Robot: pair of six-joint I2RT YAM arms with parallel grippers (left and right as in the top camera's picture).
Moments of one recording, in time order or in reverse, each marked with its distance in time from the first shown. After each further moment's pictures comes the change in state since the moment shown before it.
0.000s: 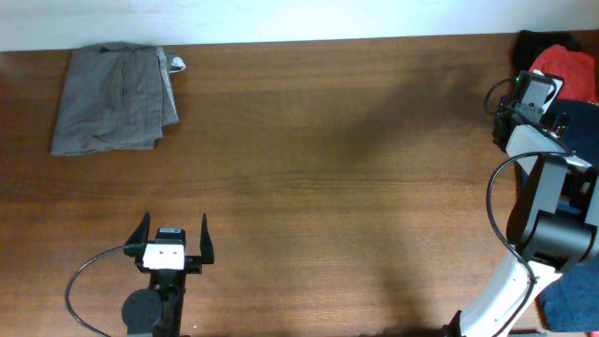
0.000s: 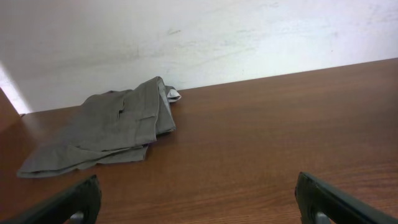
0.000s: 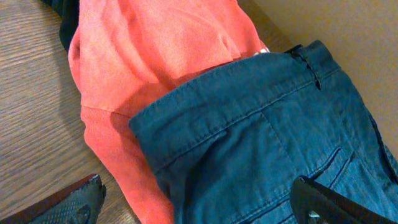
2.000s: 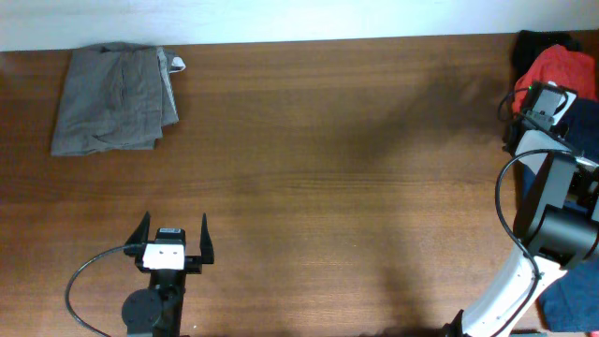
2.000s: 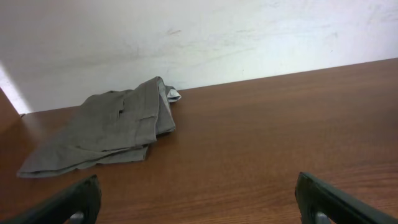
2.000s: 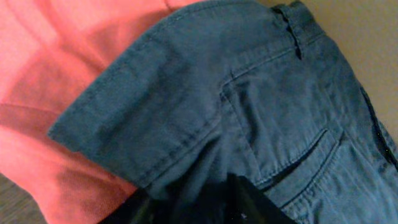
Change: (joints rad) left arm 0.000 0.000 0.000 0.000 0.000 0.000; right arm -0.064 0.047 0.002 0.016 0.017 0.029
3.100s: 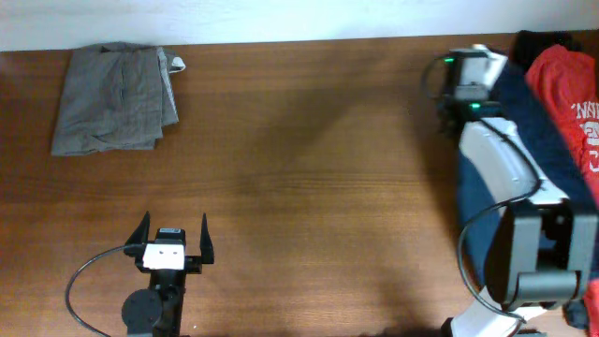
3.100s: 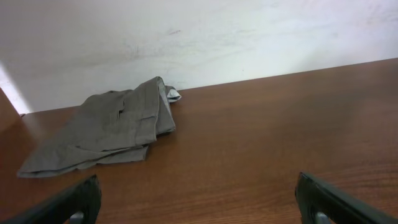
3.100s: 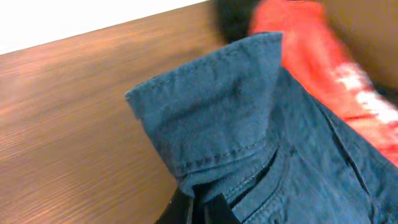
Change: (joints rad) left arm 0.000 0.000 0.000 0.000 0.000 0.000; right arm 0.427 -0.332 0.000 -0.362 -0.051 0.254
